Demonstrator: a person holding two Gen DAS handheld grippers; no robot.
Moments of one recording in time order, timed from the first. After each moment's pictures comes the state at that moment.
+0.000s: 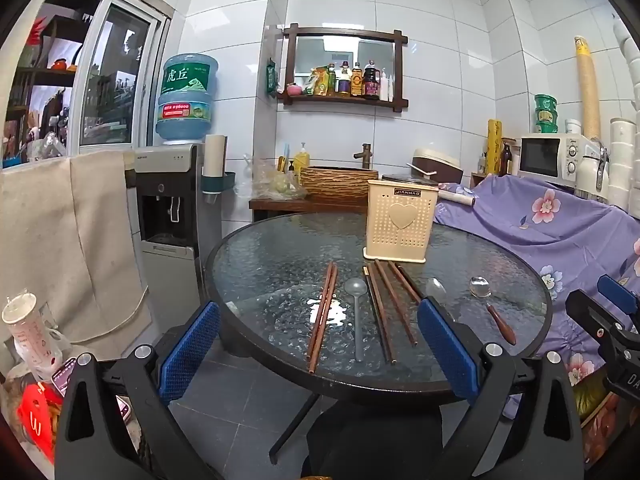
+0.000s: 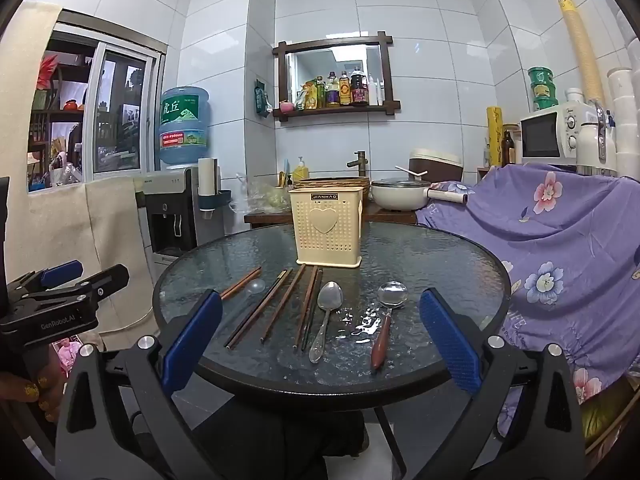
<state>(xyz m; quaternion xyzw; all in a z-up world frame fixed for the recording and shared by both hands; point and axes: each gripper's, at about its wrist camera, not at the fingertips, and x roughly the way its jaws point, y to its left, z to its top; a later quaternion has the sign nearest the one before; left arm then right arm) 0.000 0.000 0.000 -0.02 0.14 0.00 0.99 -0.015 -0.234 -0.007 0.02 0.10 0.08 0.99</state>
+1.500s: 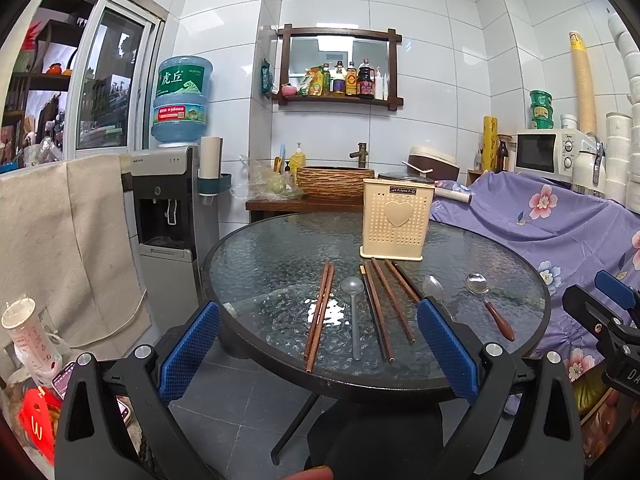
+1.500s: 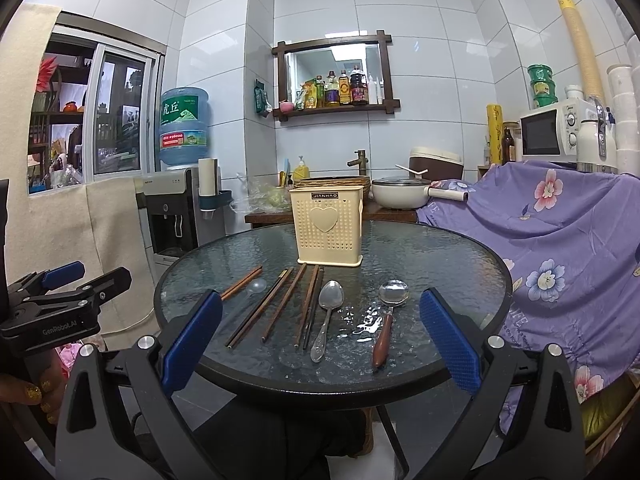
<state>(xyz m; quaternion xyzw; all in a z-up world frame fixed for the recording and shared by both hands) 0.000 -0.004 0.000 -0.01 0.14 0.00 0.99 -0.015 -0.232 -0.009 0.02 0.10 0.08 0.99</state>
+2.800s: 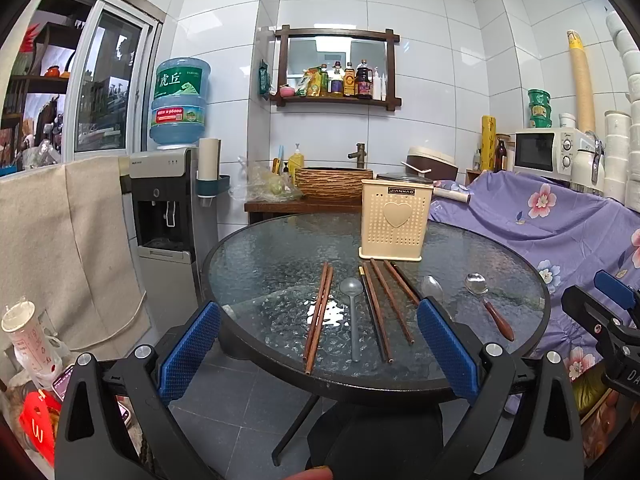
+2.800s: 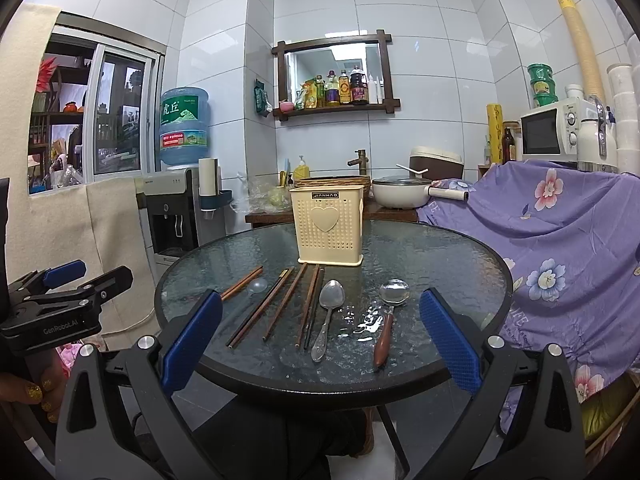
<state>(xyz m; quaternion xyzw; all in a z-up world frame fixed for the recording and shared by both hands) 0.000 -0.007 0.002 -0.01 0.14 0.00 0.99 -0.015 -0.229 -0.009 0.02 0.10 0.08 0.99</state>
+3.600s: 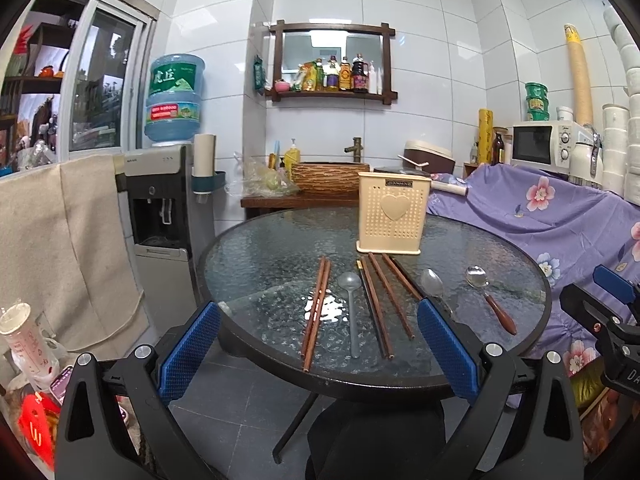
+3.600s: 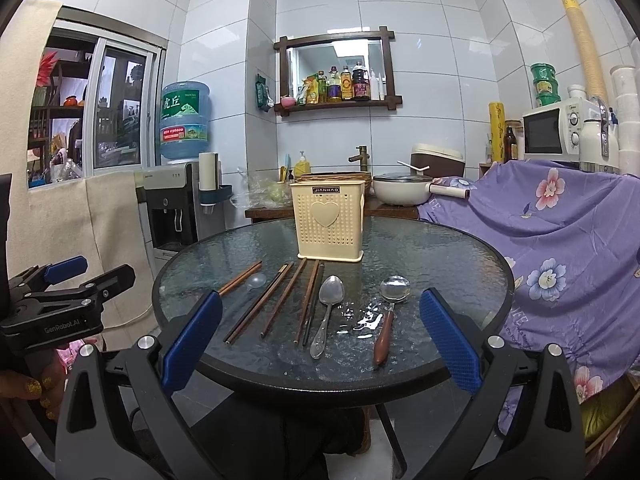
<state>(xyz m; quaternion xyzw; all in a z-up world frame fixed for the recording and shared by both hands) 0.010 -0.006 -0.007 0.00 0.15 -0.01 0.99 -0.008 -0.229 -0.013 0.01 0.11 0.09 0.99</state>
